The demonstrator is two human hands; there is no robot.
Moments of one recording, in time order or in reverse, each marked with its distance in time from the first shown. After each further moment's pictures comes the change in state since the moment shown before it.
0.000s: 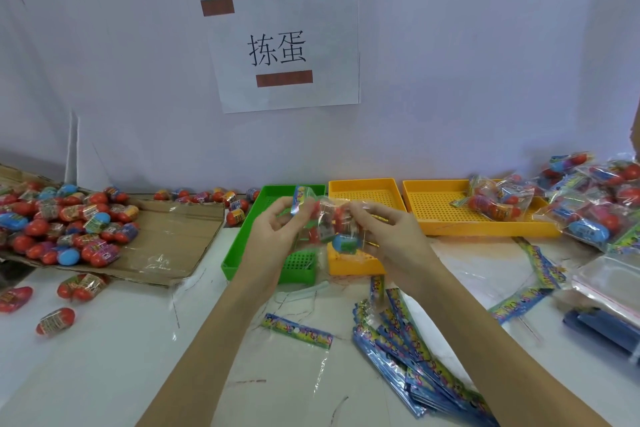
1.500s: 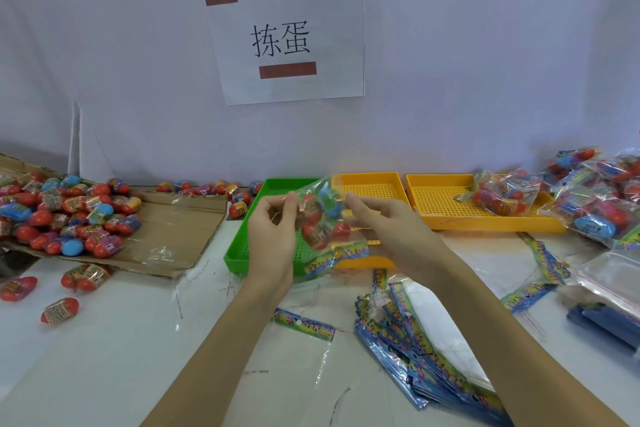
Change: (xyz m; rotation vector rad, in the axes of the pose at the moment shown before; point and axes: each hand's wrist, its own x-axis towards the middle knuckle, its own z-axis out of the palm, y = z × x) left_hand 0.004 -0.014 0.011 0.012 0.366 0.067; right_hand 0.000 -0.008 -0.004 -0.205 -0.248 0.014
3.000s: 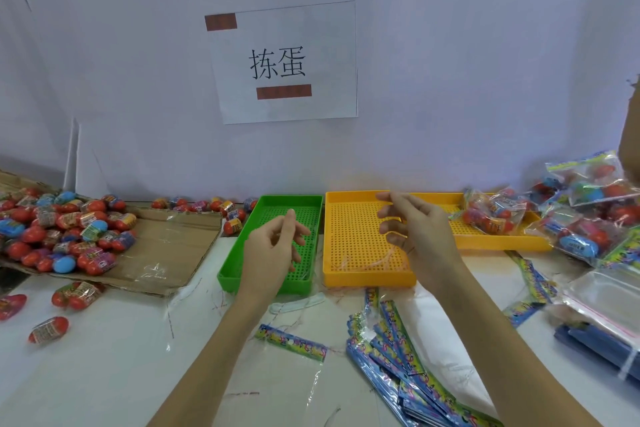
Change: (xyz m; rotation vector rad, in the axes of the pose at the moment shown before) left_hand 0.008 -0.004 -0.013 0.321 -0.206 0.144; right_hand 0.003 -0.009 -0.032 0.266 0.398 -0.114
